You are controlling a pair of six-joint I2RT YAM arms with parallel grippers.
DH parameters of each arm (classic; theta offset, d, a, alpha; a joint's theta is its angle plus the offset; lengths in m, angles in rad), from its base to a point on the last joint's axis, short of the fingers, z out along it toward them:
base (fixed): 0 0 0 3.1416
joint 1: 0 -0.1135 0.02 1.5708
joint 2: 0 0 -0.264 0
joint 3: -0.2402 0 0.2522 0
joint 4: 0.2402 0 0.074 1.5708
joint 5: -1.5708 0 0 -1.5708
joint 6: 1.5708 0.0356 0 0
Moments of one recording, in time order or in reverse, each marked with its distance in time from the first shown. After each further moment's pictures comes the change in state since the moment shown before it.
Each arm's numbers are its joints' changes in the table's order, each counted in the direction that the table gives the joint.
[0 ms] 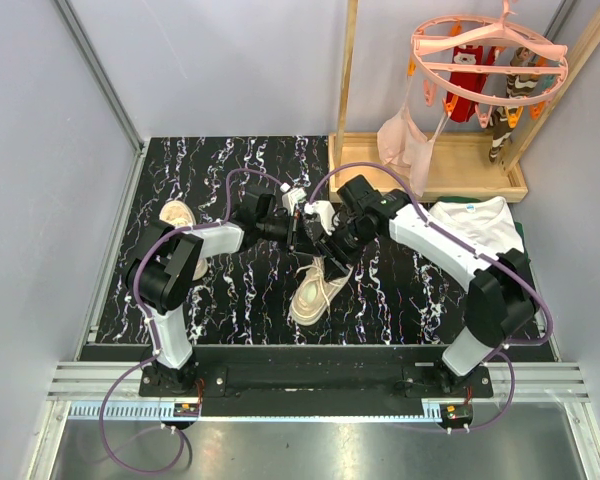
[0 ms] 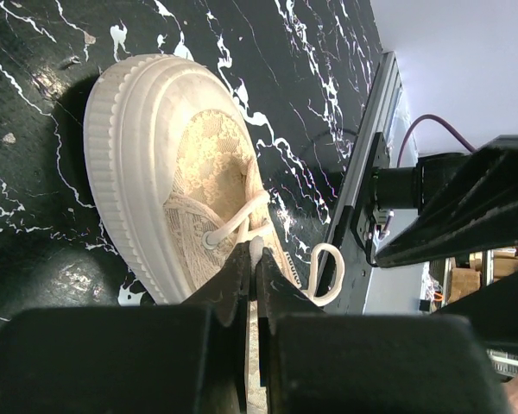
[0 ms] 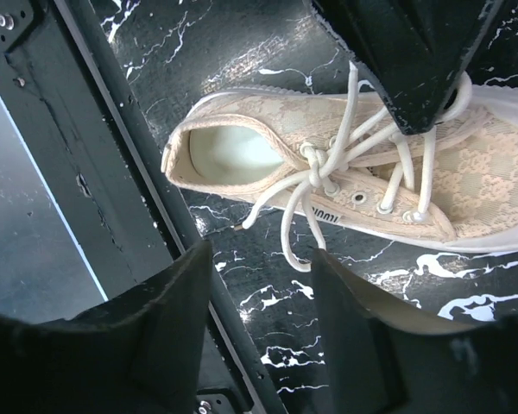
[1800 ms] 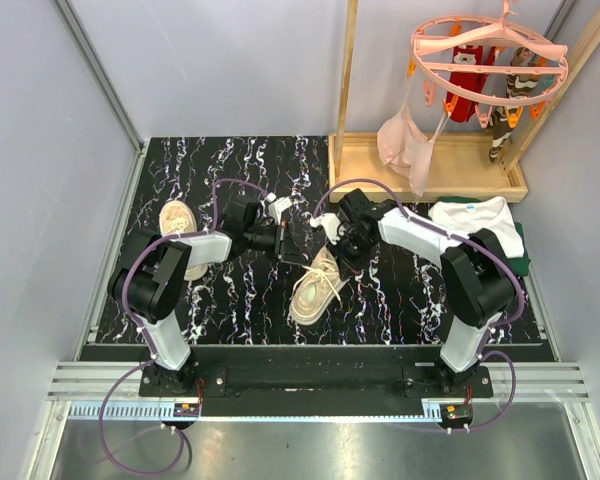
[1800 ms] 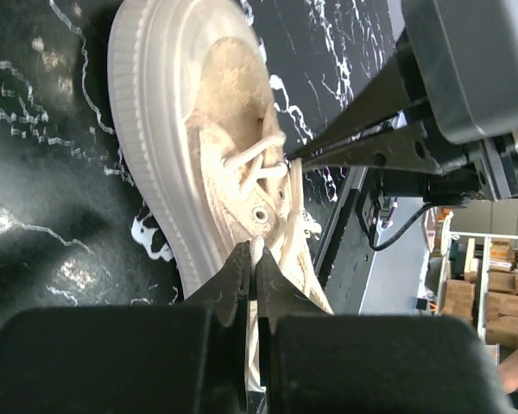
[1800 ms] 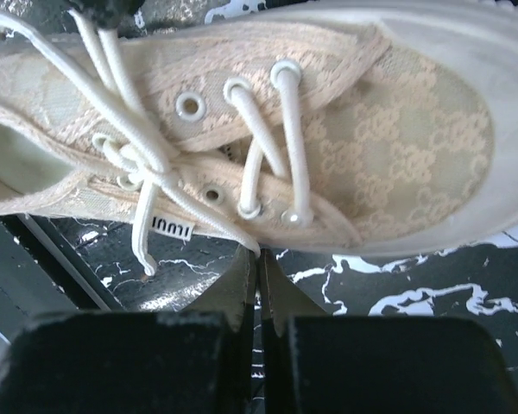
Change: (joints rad) left arm -0.051 -0.094 0.130 0.026 0.008 0.026; right arm 0.057 0.125 0.128 -0.138 -0.186 -0.068
